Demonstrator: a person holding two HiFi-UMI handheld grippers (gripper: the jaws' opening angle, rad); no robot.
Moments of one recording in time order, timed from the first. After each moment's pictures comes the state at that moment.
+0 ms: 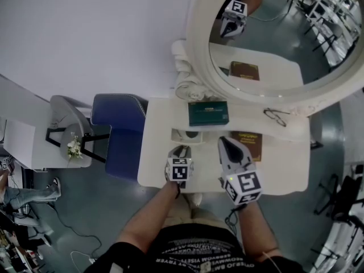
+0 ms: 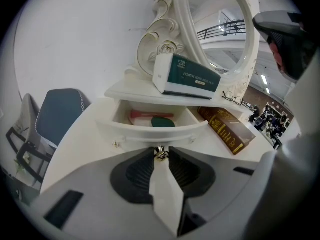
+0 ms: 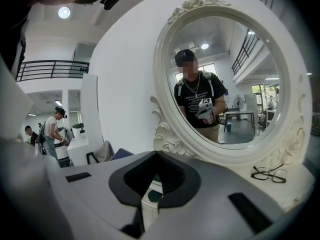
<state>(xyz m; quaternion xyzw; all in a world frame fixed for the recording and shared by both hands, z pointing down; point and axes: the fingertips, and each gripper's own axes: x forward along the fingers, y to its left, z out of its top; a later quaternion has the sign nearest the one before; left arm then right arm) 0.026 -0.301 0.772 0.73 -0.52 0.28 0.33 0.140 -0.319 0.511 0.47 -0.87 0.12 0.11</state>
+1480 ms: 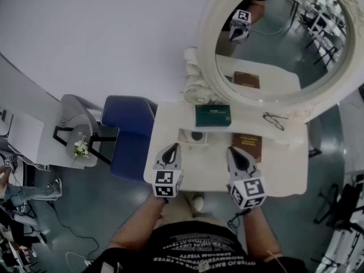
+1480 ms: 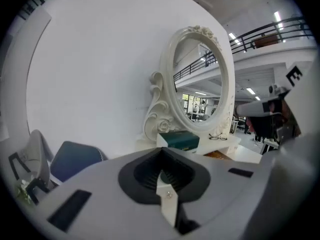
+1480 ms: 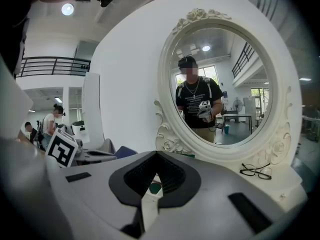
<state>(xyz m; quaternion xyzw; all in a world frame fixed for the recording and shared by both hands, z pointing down) -0.027 -0.284 0.584 0.79 -0.57 0.14 0.15 0.160 -0.269 0.508 0.48 -0.86 0.11 0.12</state>
